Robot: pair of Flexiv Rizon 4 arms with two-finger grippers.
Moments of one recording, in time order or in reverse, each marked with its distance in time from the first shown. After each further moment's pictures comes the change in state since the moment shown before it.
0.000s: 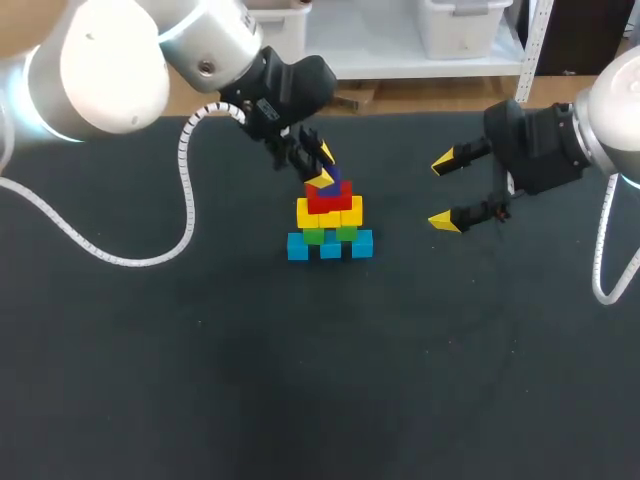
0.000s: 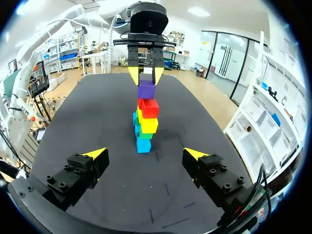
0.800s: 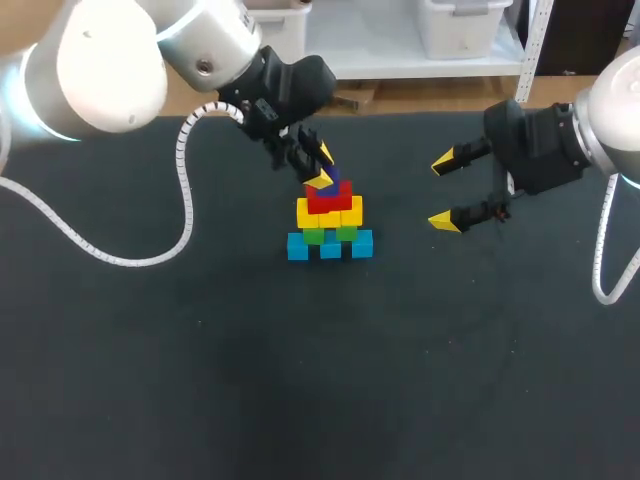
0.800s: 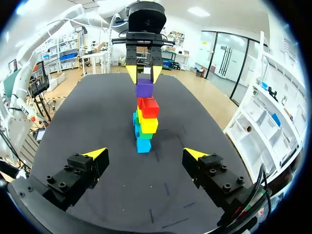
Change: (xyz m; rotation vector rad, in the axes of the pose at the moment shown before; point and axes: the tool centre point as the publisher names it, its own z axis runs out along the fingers) left arm 0.000 -0.004 -0.003 0.004 0.002 0.006; right arm 0.000 0.000 0.000 0.000 0.000 0.000
